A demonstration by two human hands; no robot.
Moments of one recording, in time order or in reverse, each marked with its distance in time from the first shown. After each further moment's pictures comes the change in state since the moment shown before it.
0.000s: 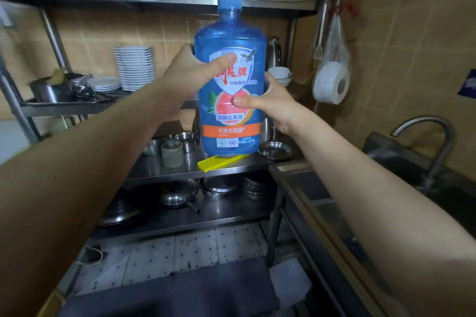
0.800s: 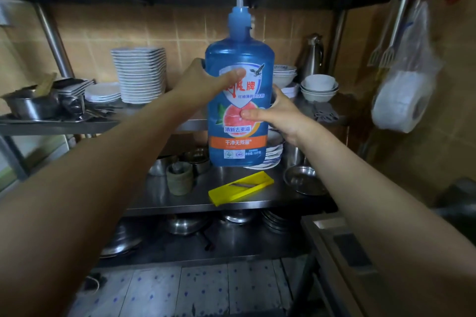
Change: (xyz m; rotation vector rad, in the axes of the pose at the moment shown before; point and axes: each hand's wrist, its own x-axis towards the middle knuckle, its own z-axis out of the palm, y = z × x) left_hand 0.218 -0.172 0.002 0.064 0.020 -0.144; right_hand 0.264 0.110 -0.050 -0.058 -0.071 0.040
